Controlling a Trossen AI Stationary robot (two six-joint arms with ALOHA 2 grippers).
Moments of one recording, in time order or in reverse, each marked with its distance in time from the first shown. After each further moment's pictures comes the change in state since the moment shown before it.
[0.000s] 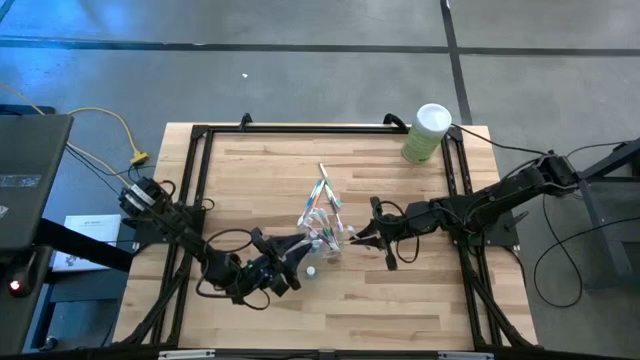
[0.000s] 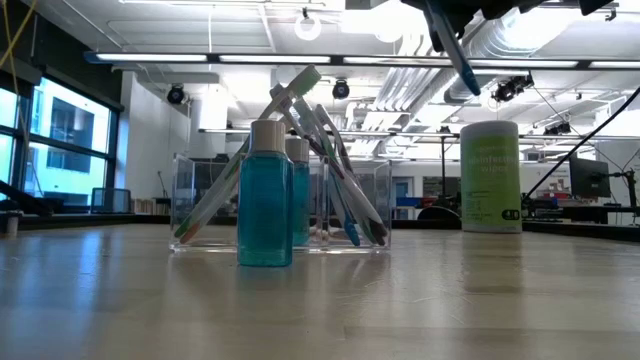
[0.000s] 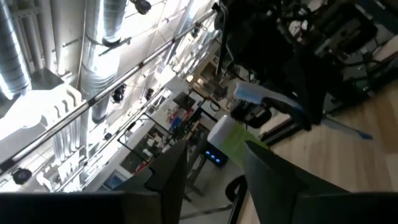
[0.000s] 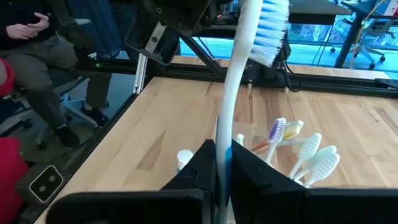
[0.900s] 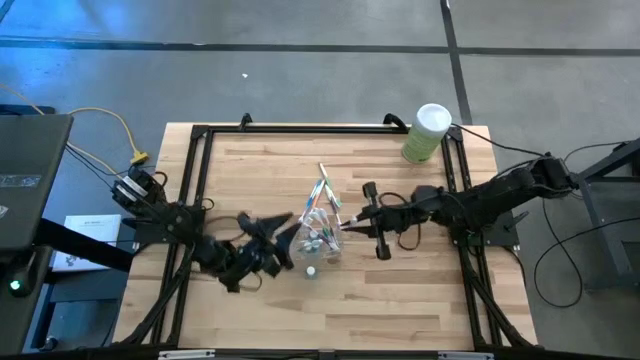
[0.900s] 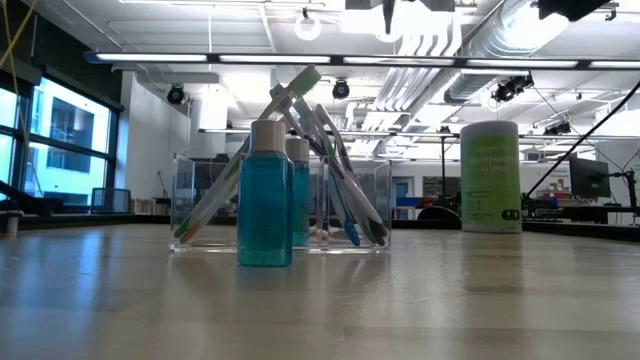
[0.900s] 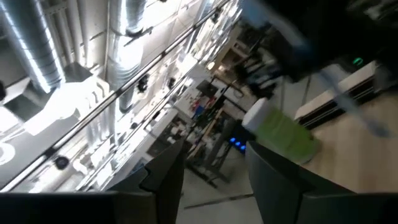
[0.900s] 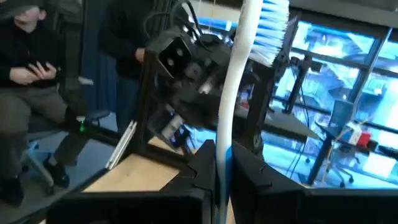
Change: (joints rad) left arm 0.044 -0.098 -0.055 0.152 -0.036 0.240; right arm -0.103 0.081 -0.003 0.459 -0.142 -0.282
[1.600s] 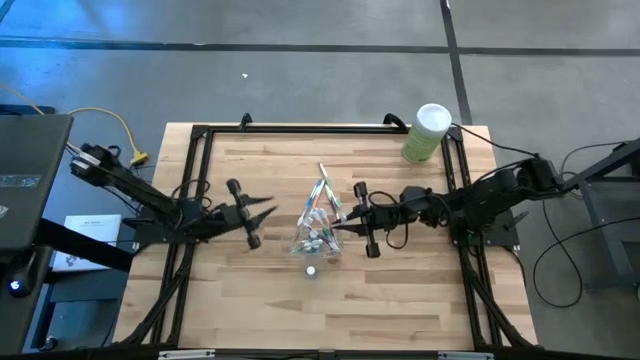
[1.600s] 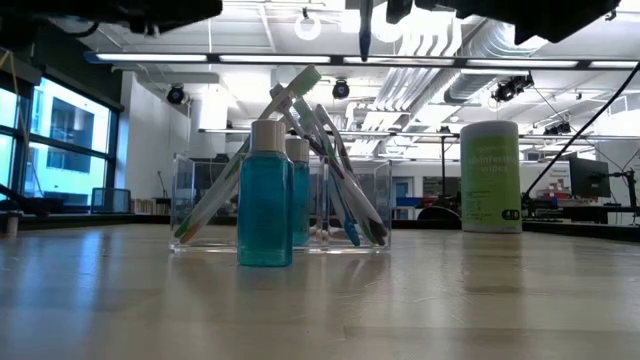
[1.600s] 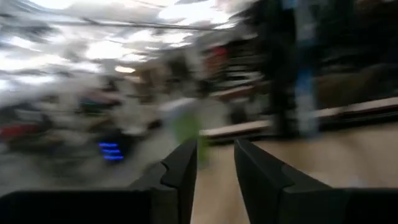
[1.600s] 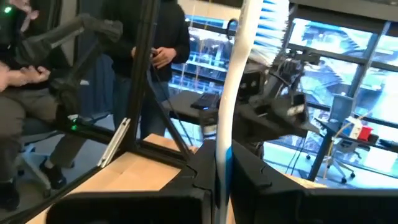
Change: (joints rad) left arm 0.204 -0.618 -0.569 -0.593 0.460 -1.202; right arm -0.037 0.130 -0.002 0.145 -0.025 0.038
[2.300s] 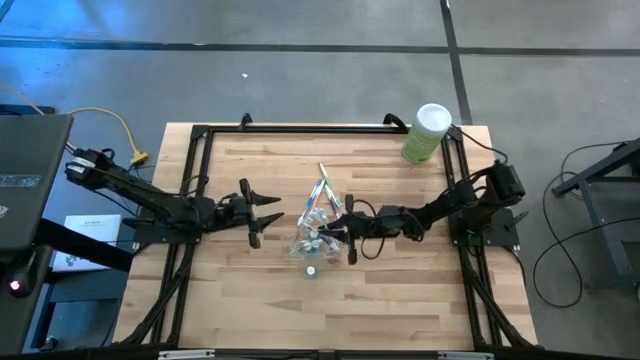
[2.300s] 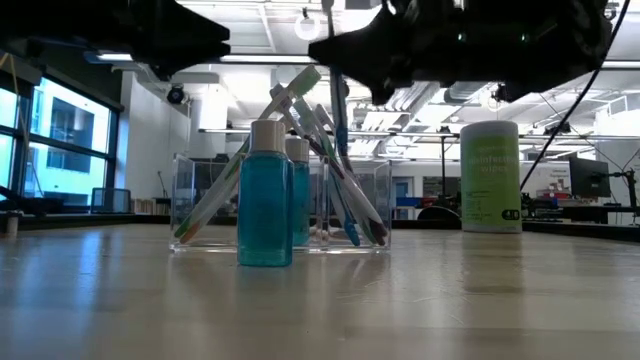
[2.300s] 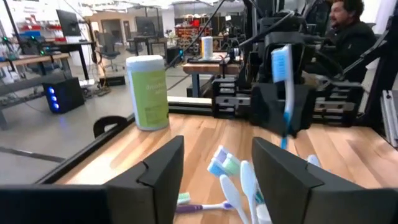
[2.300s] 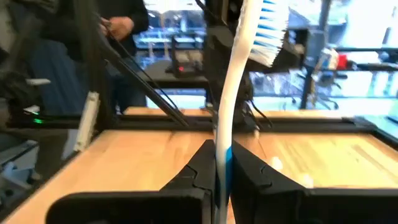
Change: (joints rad) left arm 0.114 -0.037 -0.011 -0.232 0.215 -0.434; right arm 0.038 0.316 -0.009 0.212 0.218 0.220
